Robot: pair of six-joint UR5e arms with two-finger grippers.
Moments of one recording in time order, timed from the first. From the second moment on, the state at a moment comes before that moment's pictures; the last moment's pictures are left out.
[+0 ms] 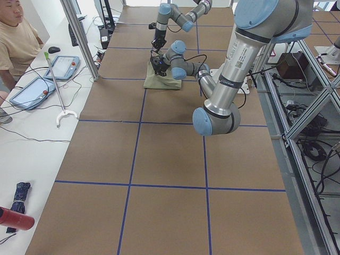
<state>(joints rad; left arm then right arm) -0.55 -2.13 -1.67 -2.12 -1.56 -1.79 0.71 -1.01 1.68 -1.40 1.90 1.94</state>
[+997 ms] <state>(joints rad) -0.75 -2.19 -1.40 -2.26 -1.67 -1.35 0.99 -0.94 1.31 -1.23 2.13 1.25</state>
